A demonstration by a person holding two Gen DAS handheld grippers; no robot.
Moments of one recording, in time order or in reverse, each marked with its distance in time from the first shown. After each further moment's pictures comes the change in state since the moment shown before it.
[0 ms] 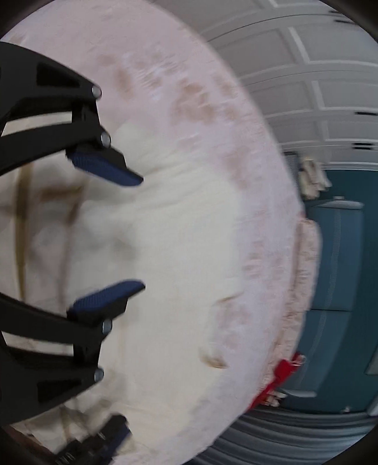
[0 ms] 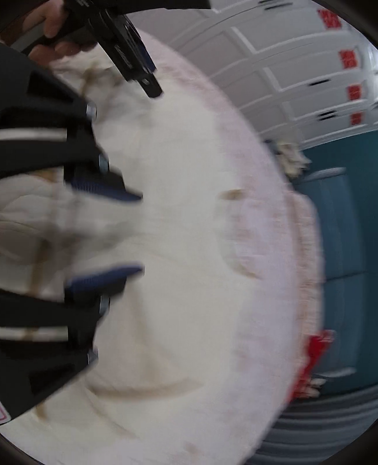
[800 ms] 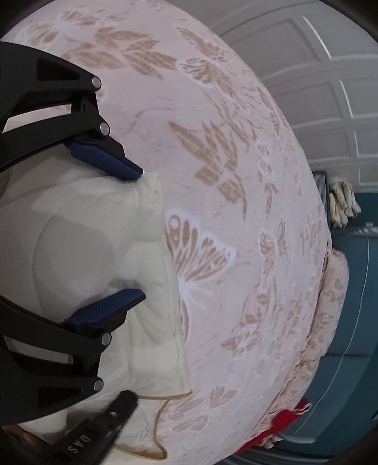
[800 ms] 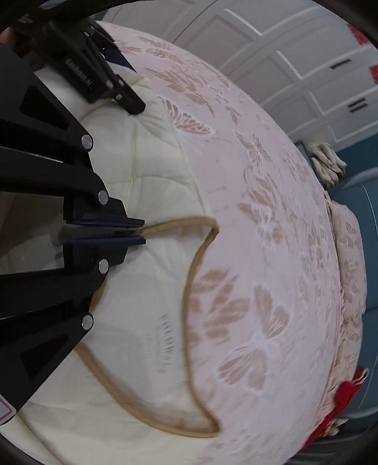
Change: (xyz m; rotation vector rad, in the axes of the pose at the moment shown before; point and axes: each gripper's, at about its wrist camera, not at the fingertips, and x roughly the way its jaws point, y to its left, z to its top) left arm 0.191 0.021 0.065 -0.106 0.181 0.121; right arm 0.247 0.067 0.091 0.043 0.275 0.103
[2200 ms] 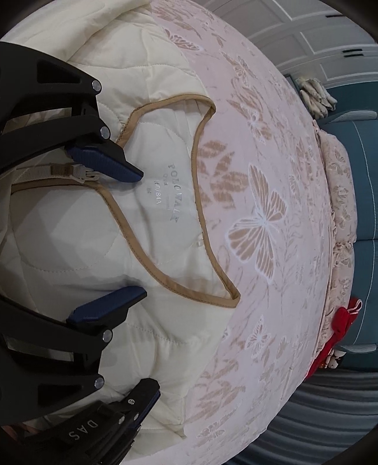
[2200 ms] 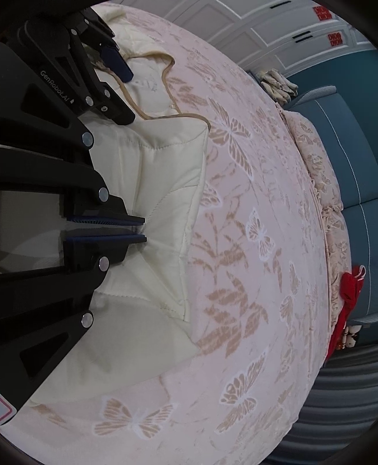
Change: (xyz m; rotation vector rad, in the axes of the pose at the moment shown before) left arm -0.021 -0.242 -0.049 0.364 0.028 -0.214; right arm -0.091 -0.200 -0.030 0.218 -0.140 -0.265
